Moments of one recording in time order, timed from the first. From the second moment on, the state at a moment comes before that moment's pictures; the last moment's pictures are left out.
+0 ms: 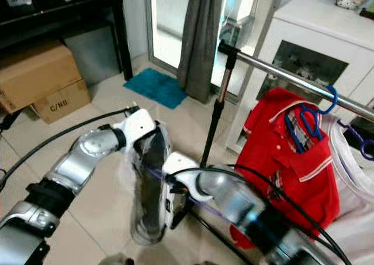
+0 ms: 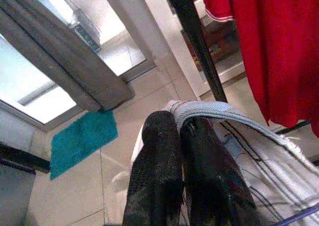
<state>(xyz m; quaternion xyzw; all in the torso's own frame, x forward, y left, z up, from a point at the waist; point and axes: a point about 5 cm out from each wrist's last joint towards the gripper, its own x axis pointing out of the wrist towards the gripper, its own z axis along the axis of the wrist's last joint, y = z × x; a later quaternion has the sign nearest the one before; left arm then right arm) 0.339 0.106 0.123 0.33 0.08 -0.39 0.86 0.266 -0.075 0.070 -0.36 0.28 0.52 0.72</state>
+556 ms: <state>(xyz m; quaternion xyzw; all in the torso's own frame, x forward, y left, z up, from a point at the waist) 0.324 0.203 0.095 0.37 0.19 -0.30 0.86 0.253 -0.170 0.106 -0.30 0.31 0.48 0.76</state>
